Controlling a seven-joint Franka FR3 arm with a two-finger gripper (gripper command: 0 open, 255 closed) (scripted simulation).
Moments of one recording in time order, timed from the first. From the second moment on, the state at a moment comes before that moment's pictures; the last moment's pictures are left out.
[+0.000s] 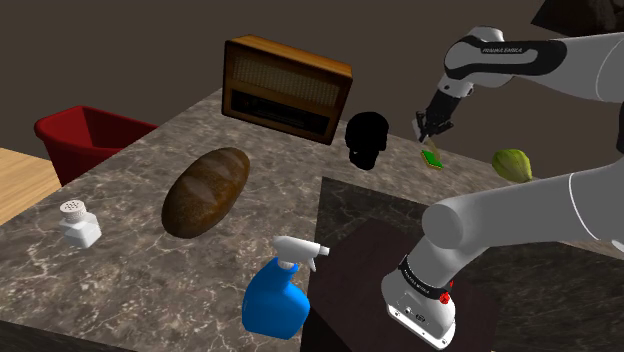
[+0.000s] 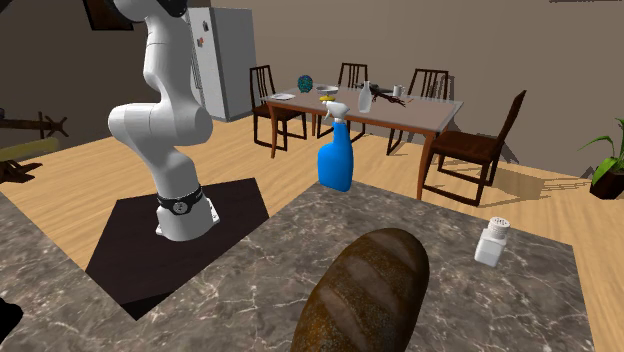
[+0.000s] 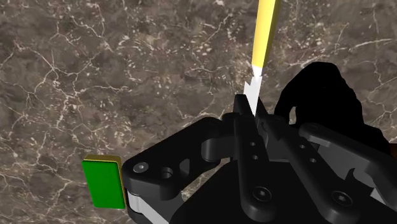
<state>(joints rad) -0.39 -0.64 -0.39 -2.42 -0.24 1.83 0.27</state>
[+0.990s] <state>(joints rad) -0.40 -0.59 -0.44 -2.58 -0.27 2.04 0.28</state>
